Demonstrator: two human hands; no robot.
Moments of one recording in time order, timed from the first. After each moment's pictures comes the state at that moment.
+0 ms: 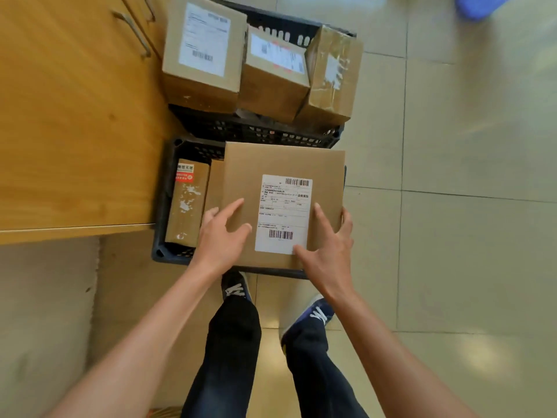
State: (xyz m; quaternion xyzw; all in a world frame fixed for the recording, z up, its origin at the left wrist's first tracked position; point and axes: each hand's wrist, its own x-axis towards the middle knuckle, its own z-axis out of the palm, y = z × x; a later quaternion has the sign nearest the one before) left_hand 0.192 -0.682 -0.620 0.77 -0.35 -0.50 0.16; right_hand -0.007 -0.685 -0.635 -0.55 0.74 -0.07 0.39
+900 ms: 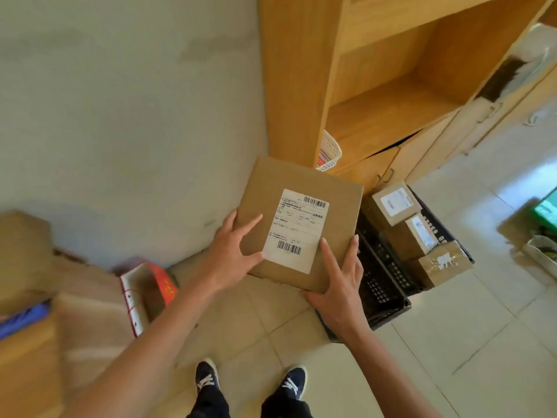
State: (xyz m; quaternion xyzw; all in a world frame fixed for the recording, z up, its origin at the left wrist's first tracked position) left_hand 0.155 -0.338 -0.228 0.90 -0.18 -0.21 0.35; right_hand -0.006 -0.526 -0.263 -0.90 0.23 -0.02 0.36
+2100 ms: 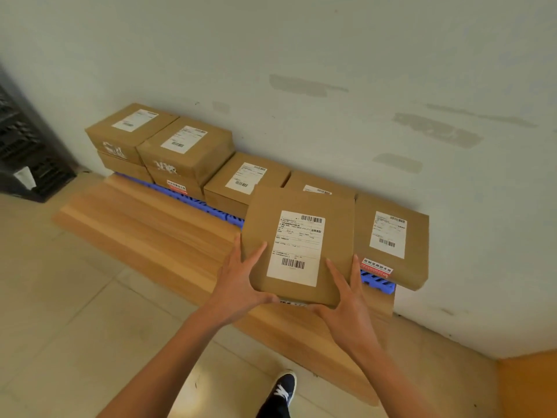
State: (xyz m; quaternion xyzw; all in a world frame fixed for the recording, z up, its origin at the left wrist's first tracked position) left_hand -0.051 0.427 -0.192 0.91 0.23 -0.02 0.35; right_hand 0.037 0.196 -0.203 -0.88 -0.22 0.15 0.39
